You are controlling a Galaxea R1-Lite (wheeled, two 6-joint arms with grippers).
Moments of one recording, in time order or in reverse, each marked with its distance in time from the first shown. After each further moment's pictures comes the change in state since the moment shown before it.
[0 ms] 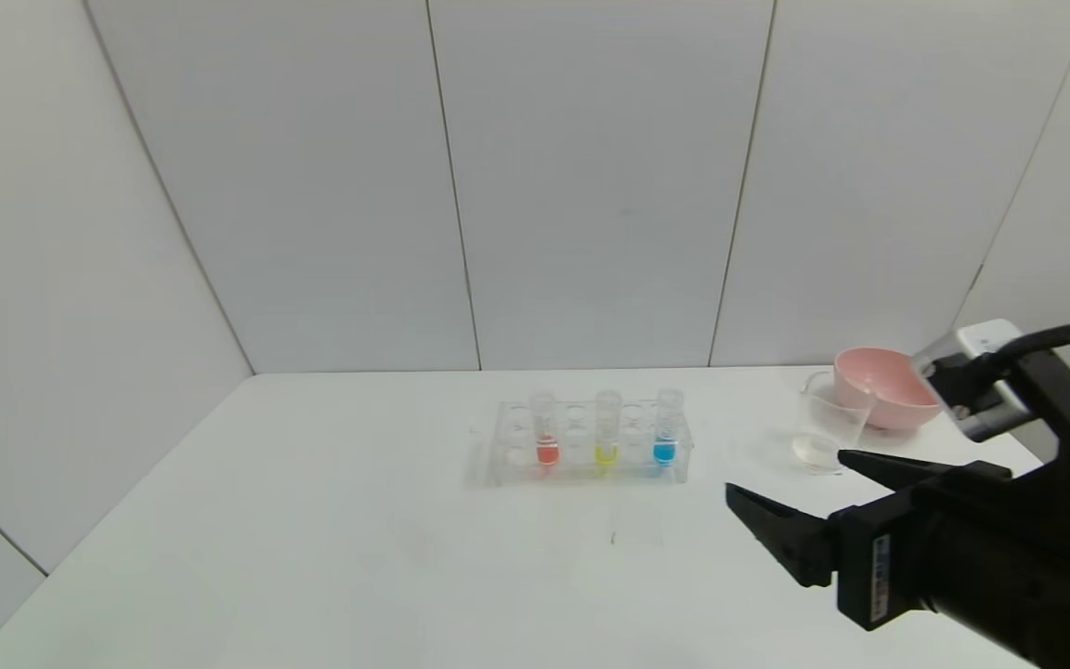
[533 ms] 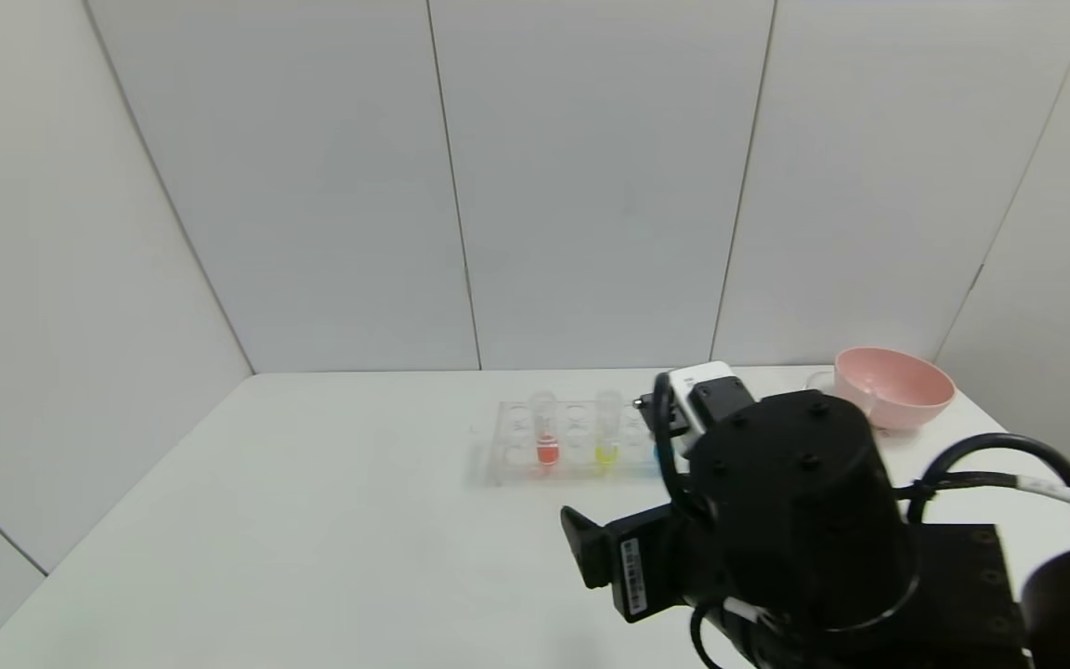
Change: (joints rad) left arm 0.000 0.000 0.000 0.000 0.000 0.000; right arm 0.121 0.370 -0.253 0.000 -0.063 0.095
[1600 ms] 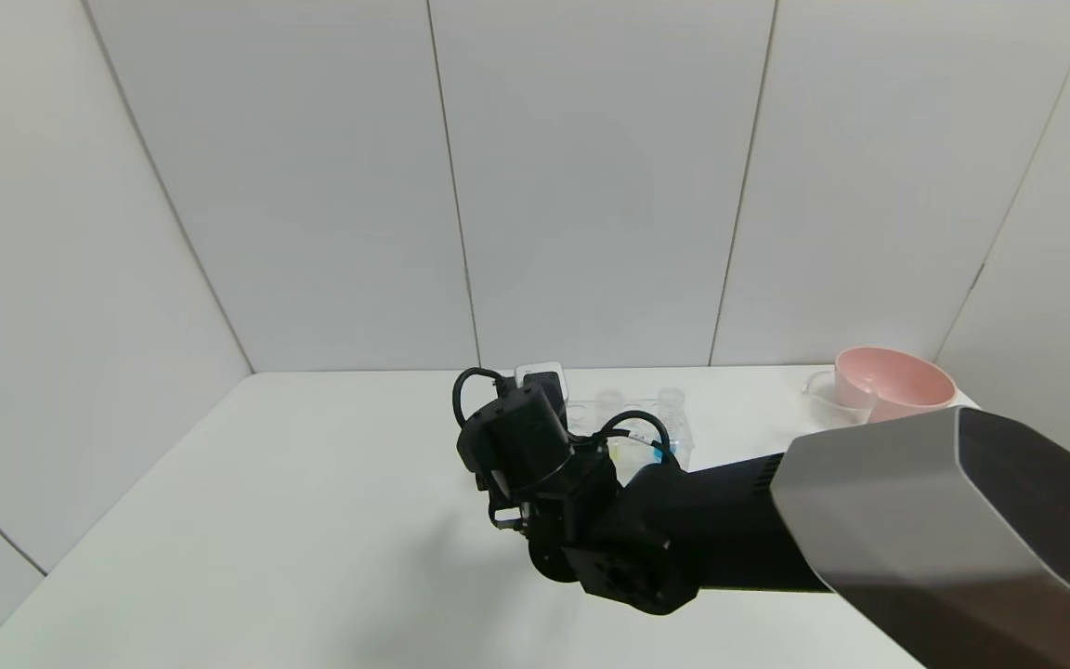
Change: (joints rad) left arm 0.000 0.000 0.000 0.000 0.000 0.000; right arm -0.100 0.611 -0.640 0.023 -0.118 -0.016
